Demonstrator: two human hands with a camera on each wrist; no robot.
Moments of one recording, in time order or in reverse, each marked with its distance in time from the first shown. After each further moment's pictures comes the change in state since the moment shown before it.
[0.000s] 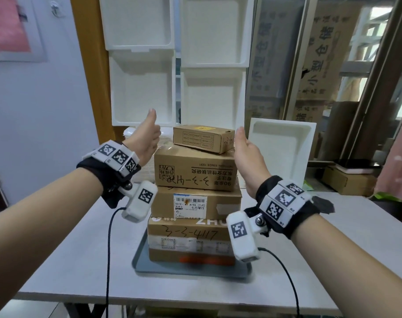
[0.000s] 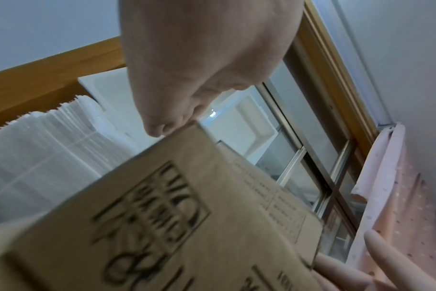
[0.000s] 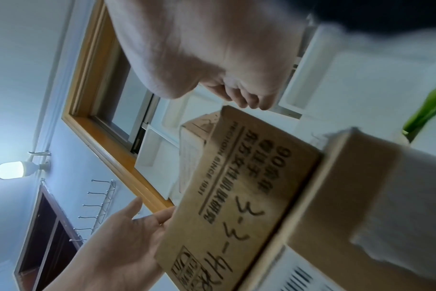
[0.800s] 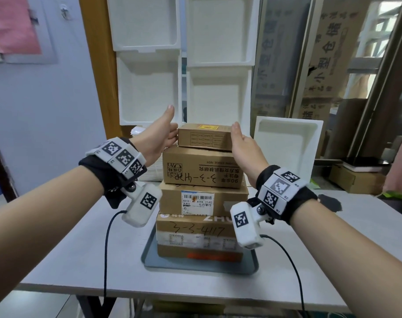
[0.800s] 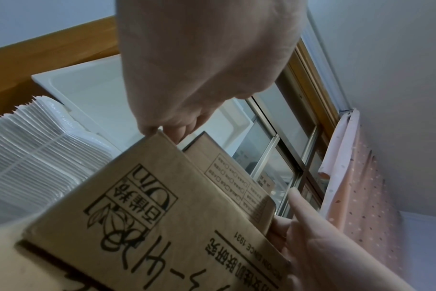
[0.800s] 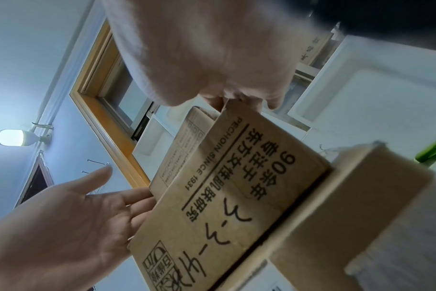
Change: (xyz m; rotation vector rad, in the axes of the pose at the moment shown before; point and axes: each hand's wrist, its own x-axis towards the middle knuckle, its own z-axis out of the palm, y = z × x) left_hand -0.010 0.004 0.003 0.123 -0.141 0.040; right_hand 0.004 -0.011 0.011 -0.179 -0.075 -0.076
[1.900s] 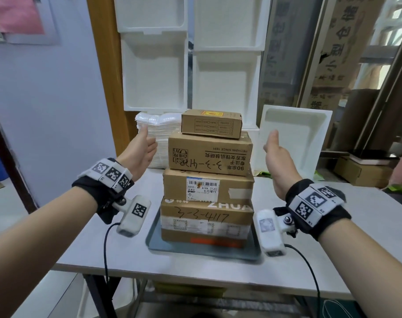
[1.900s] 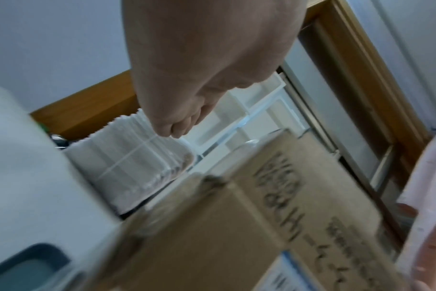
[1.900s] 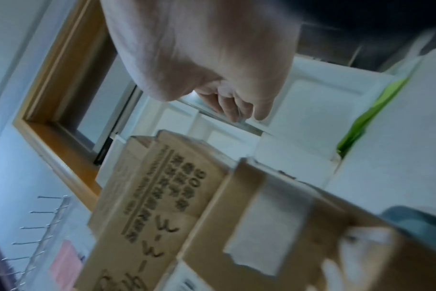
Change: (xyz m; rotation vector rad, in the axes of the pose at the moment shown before) left_hand 0.004 -0.085 -0.047 -0.185 0.170 -0.058; right_hand -0.014 0.058 -0.029 0.174 0.106 0.217
